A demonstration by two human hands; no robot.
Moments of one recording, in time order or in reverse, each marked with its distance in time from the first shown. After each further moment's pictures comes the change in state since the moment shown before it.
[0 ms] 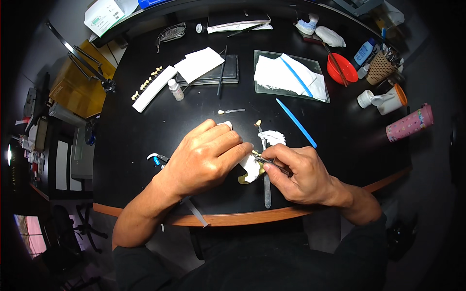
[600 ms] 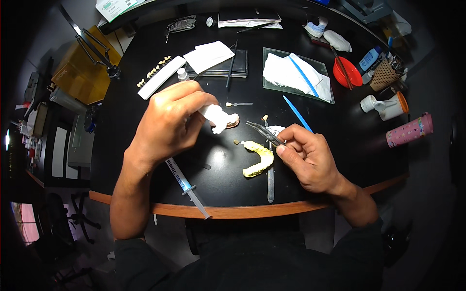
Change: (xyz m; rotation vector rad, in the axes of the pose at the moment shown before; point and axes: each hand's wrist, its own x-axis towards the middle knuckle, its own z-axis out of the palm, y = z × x) left_hand -0.006 -0.030 -0.049 0.076 0.098 -0.205; right_hand 0.001 0.006 -0.001 0.353 0.011 0.239
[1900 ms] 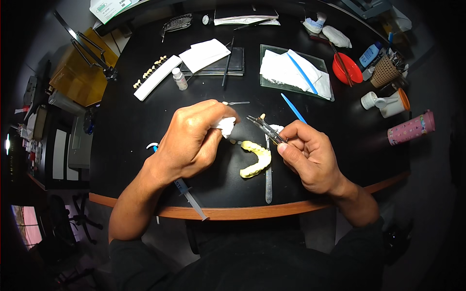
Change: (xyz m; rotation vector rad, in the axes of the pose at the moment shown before) left_hand -0.005 0.018 0.032 -0.386 -0.100 -0.148; right_hand -0.003 0.003 -0.003 0.229 0.017 0.081
